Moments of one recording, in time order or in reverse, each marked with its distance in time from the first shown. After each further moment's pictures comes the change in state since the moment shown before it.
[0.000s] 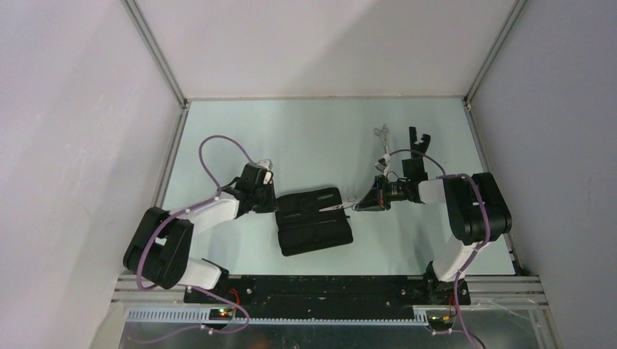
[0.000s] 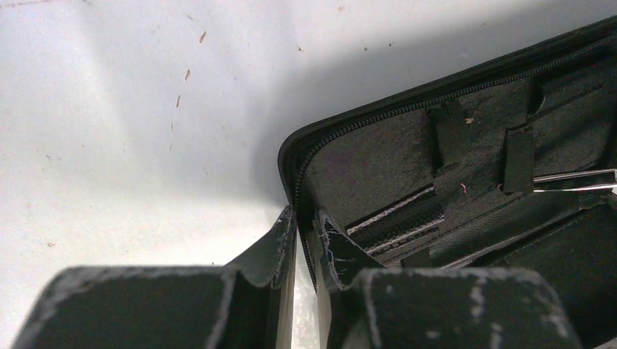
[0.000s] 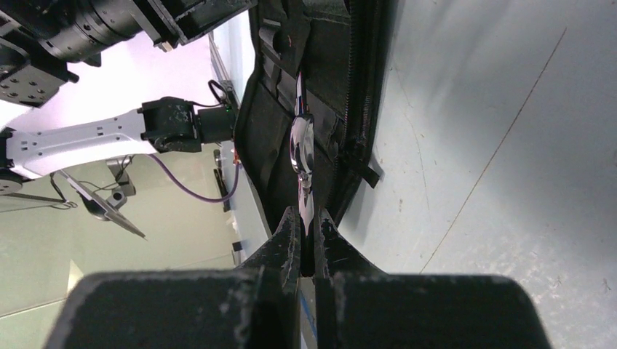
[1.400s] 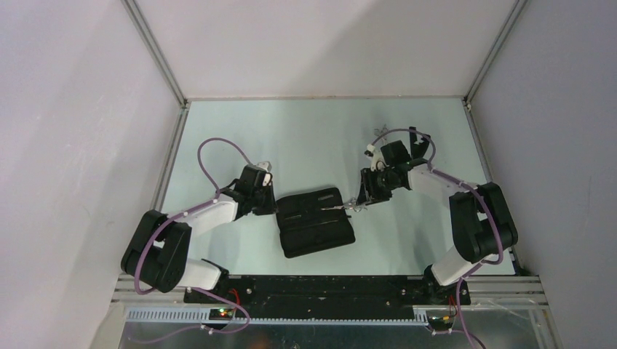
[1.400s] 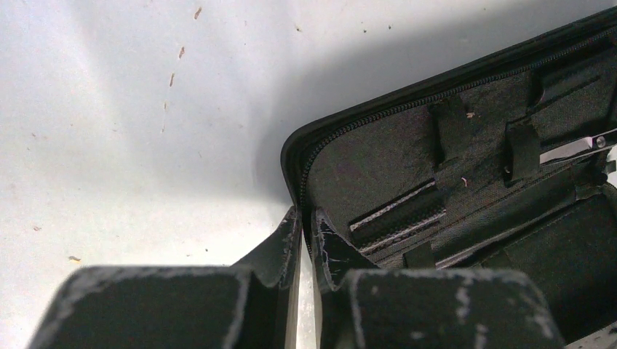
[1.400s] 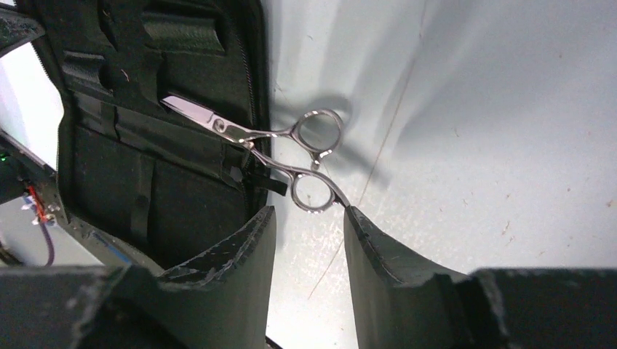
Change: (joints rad) left arm 0.001 -0.035 -0.029 -0.010 0.012 -0.029; right arm 0.177 -0.129 0.242 -0.511 0.648 -0.202
